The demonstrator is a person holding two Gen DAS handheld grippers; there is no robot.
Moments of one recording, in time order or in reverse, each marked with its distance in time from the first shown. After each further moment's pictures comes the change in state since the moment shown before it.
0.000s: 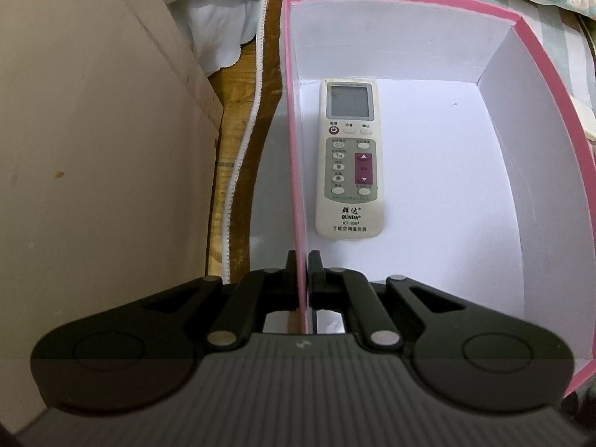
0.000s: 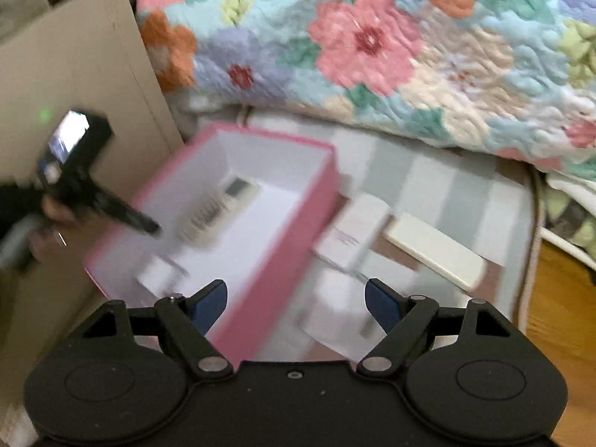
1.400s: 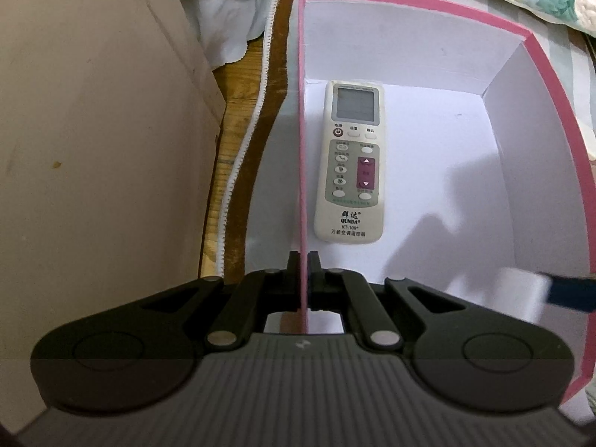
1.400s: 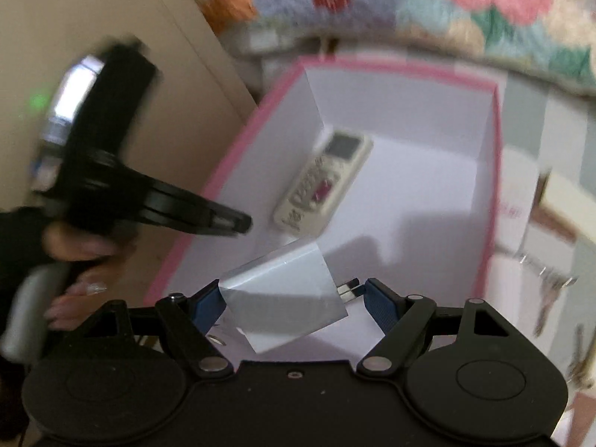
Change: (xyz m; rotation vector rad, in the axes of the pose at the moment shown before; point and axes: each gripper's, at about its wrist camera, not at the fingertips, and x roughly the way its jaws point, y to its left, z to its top) left arm 0.002 0.006 -0.005 -0.059 -0.003 -0.025; right arm 0.131 0.113 0.044 0.188 0.176 0.208
